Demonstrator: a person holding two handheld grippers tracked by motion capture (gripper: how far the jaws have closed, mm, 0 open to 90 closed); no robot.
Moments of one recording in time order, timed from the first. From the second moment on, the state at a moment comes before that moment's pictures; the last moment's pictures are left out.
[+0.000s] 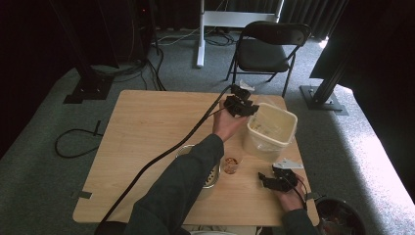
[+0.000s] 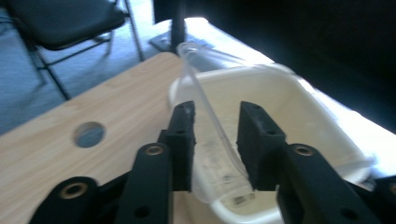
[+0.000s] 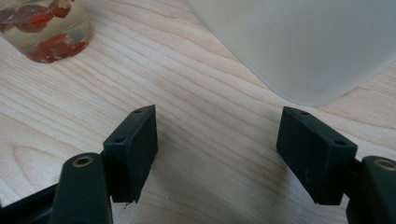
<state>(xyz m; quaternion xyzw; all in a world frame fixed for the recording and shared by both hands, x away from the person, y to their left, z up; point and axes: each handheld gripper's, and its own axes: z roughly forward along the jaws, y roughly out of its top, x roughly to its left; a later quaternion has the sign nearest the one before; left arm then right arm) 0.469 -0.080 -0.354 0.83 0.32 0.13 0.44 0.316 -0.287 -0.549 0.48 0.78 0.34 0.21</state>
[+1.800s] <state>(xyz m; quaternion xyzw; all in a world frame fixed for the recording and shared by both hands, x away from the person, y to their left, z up) 0.456 -0.044 -0.314 0.82 0.28 0.14 0.49 0.316 -0.288 -0.549 0.47 0.78 0.35 0.21</state>
